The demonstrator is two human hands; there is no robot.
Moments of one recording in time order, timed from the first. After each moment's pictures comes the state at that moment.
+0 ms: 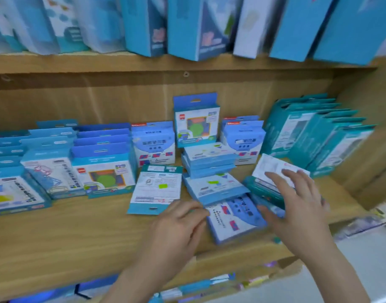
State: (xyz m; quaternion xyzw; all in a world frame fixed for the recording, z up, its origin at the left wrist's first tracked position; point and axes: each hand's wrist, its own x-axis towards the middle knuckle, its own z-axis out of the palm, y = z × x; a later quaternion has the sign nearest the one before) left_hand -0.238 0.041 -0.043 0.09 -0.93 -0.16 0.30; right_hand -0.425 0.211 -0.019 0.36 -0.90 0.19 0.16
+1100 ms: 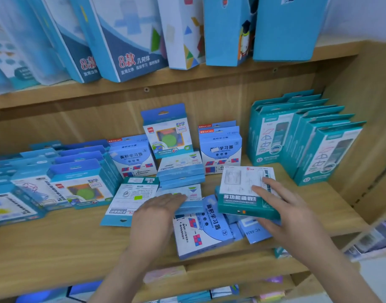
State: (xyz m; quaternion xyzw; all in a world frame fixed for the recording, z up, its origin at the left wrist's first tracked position) left_hand -0.322 0.064 -0.038 0.25 -0.94 -0.01 0.23; right_hand -0.531 0.264 -0.048 0.50 -0.81 0.29 0.07
